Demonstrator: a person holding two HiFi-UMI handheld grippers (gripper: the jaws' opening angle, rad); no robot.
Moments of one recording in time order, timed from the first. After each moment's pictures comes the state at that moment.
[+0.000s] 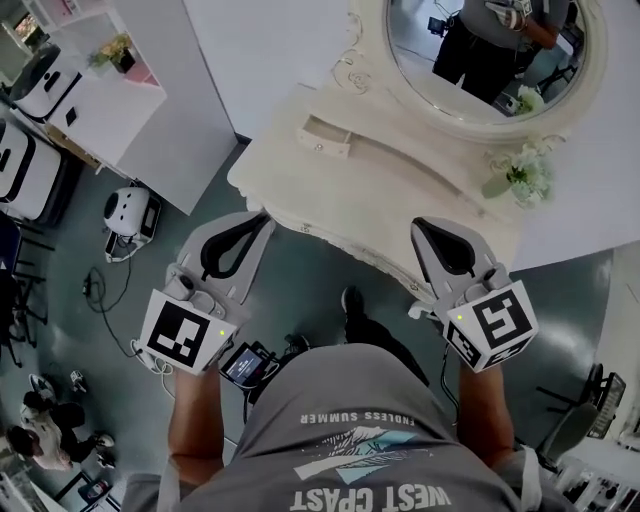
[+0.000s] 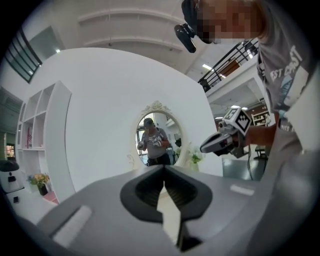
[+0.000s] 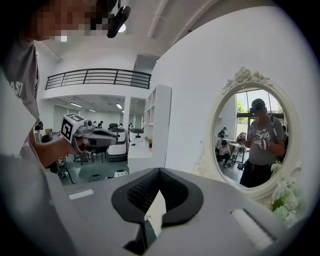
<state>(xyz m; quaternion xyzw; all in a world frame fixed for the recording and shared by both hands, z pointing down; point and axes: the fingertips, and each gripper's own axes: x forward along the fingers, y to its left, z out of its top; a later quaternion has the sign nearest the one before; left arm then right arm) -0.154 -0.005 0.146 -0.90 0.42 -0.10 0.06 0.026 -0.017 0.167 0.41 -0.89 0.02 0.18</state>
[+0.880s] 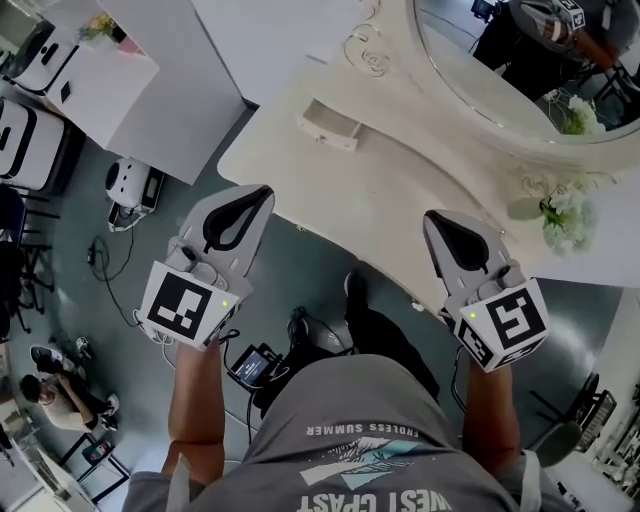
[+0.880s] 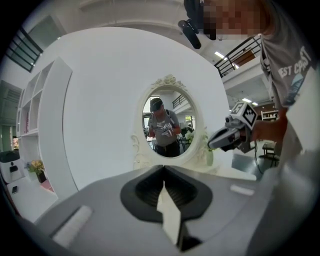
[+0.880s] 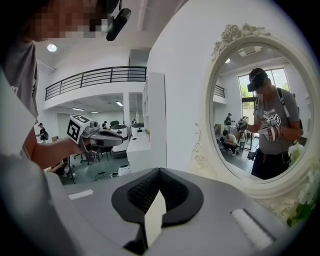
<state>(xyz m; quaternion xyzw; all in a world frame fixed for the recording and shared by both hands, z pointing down) -0.131 -0.143 0.214 -0.88 0.44 -0.15 0.01 0.057 -0.142 0.234 0.37 -0.90 0.08 0.20</state>
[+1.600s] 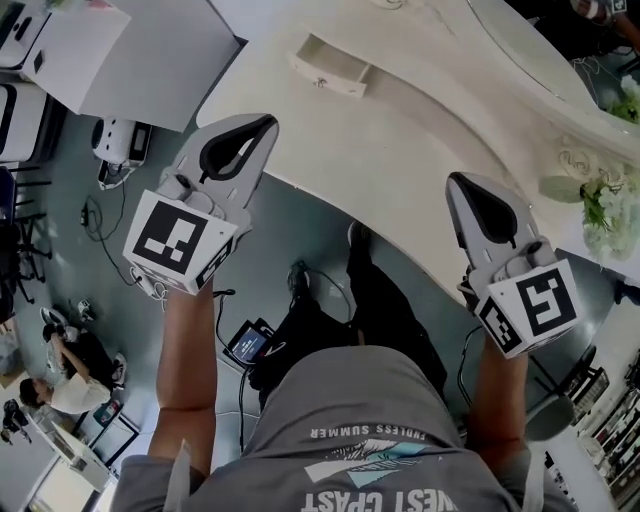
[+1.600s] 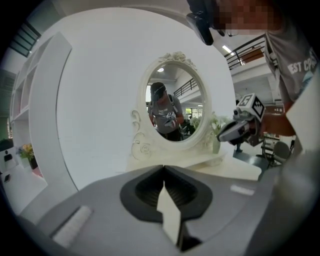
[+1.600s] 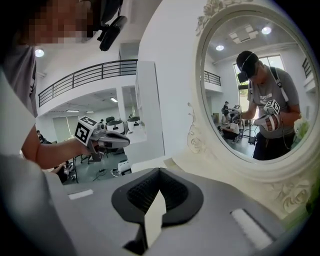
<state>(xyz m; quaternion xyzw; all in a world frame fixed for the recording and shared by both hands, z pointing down) -0.129 -0.220 0.311 -0.88 0.43 -0.19 -0.05 0.066 -0.188 0.311 0.37 -0.89 0.13 0.23</state>
